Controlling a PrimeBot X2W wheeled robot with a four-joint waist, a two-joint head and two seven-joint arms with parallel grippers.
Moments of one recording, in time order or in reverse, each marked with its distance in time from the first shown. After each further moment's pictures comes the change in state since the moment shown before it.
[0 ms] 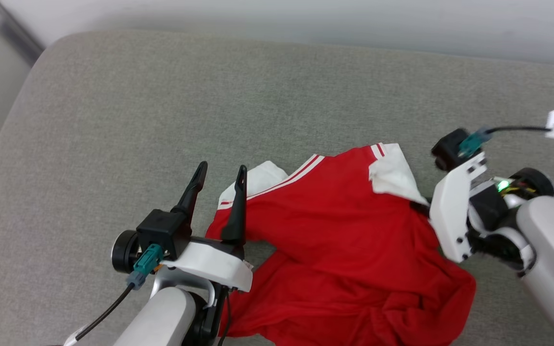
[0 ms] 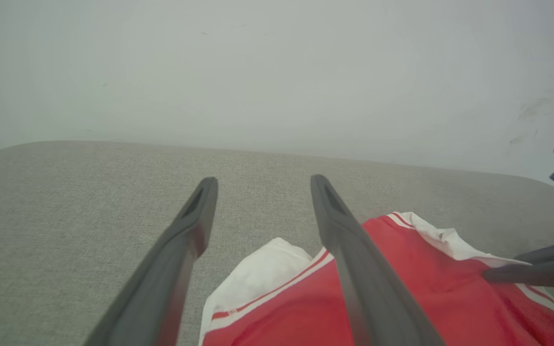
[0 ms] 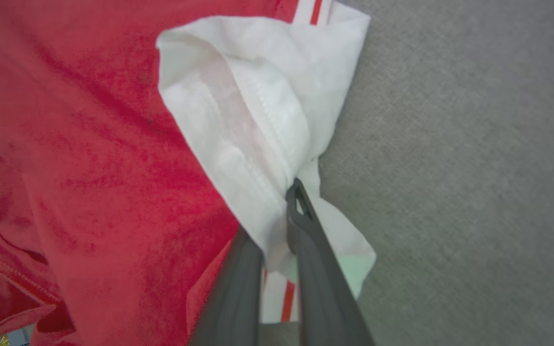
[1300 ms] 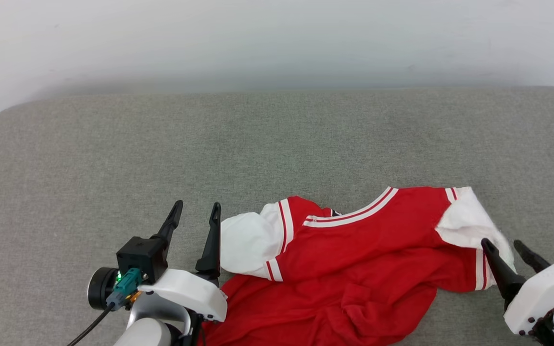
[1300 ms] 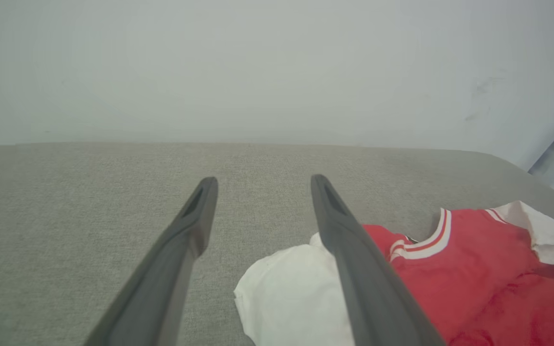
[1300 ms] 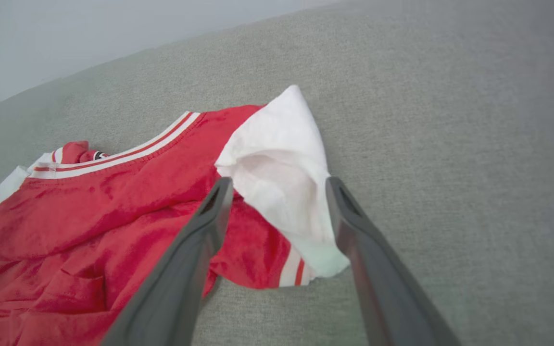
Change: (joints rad) left arm 0.119 0.083 0.018 -0.035 -0.038 0.055 0.062; right arm 0.604 0.251 -0.716 -0.247 -0.187 0.000 -0.379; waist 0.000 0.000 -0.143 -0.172
